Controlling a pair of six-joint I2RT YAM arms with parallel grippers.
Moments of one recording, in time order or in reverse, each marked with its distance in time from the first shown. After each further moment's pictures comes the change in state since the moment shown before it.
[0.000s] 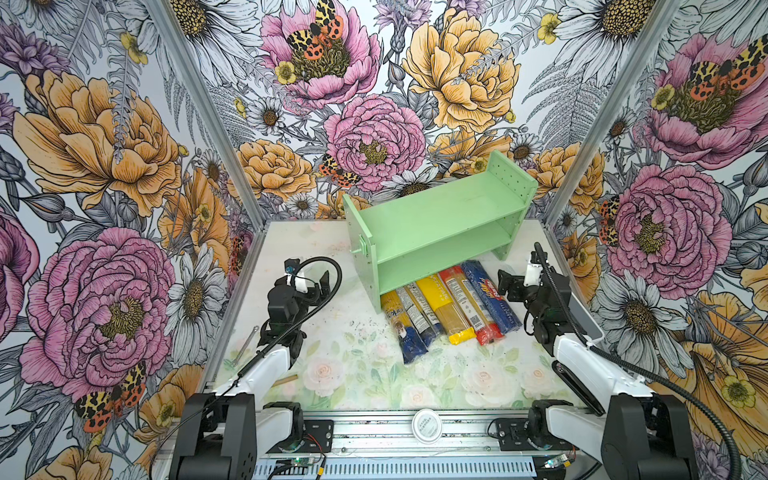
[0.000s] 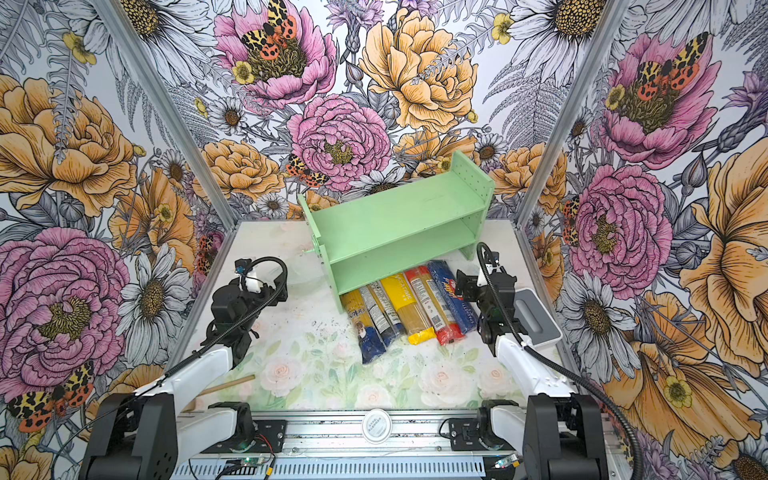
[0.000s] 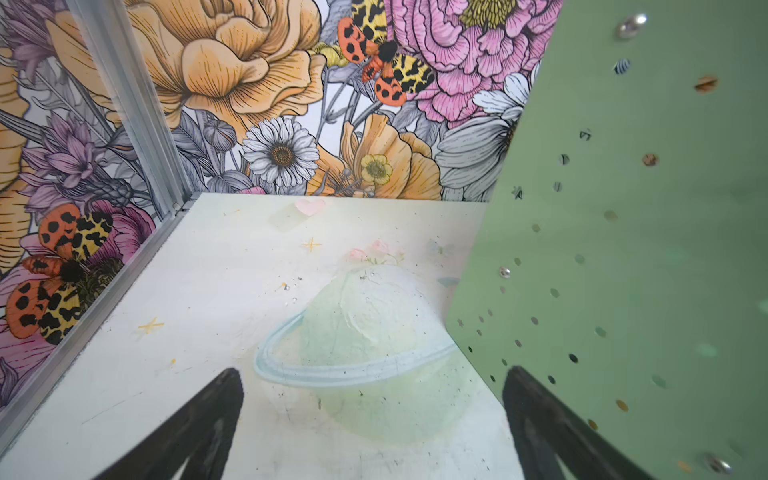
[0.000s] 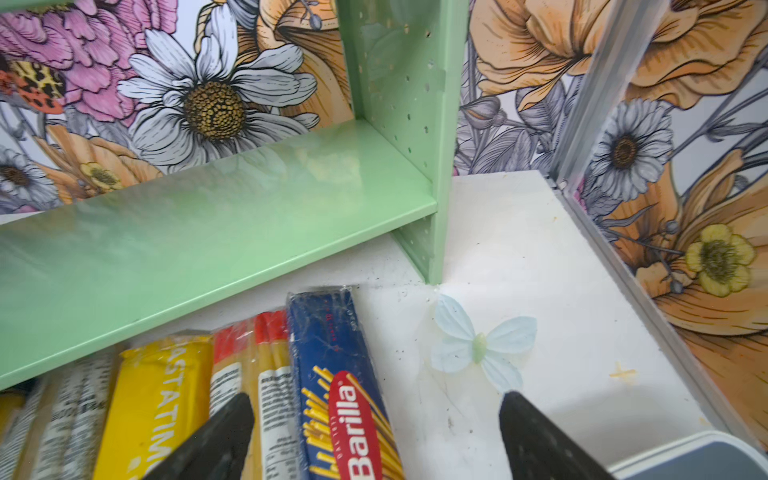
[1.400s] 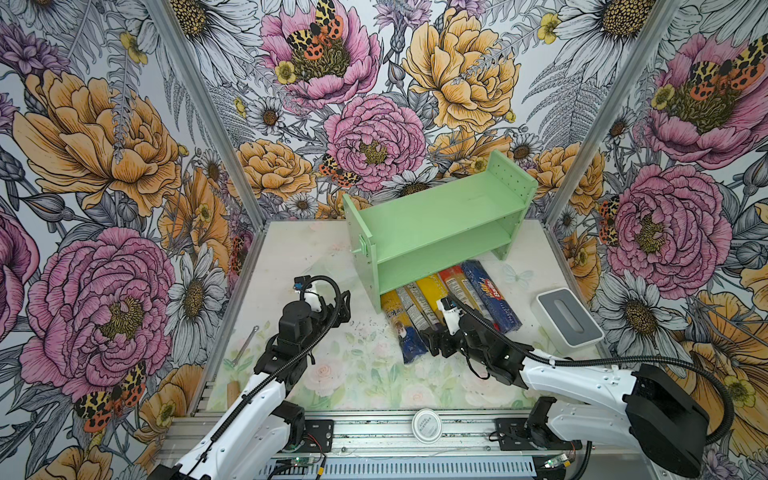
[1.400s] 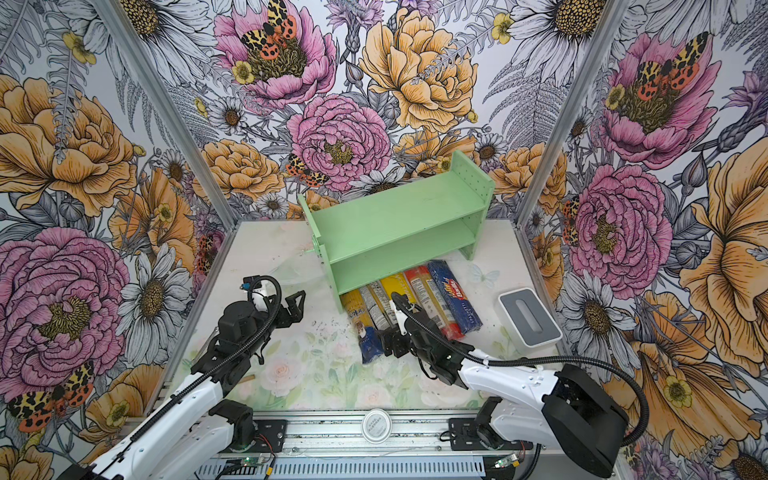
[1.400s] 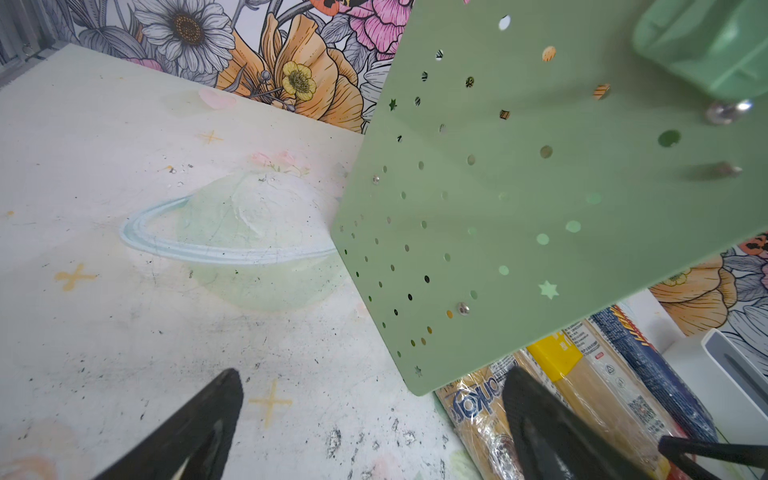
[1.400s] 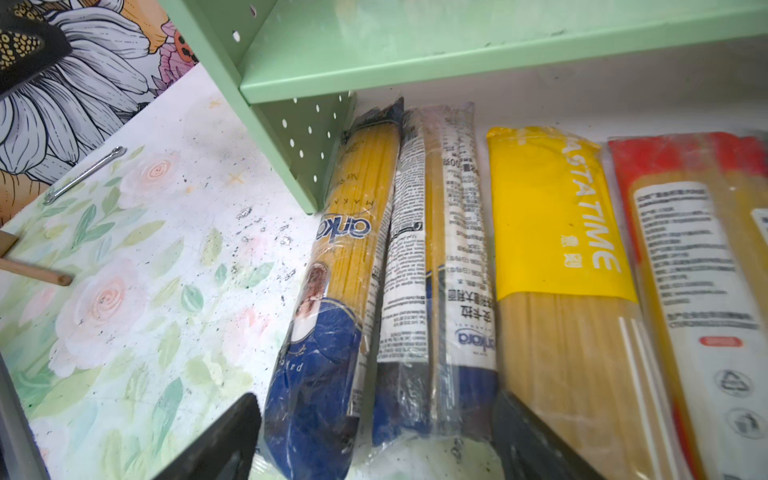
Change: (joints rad) left arm -0.243 -0.341 -0.048 -0.399 -0.074 -0.350; right arm 0.860 0.108 -0.094 -0.015 0.206 0.235
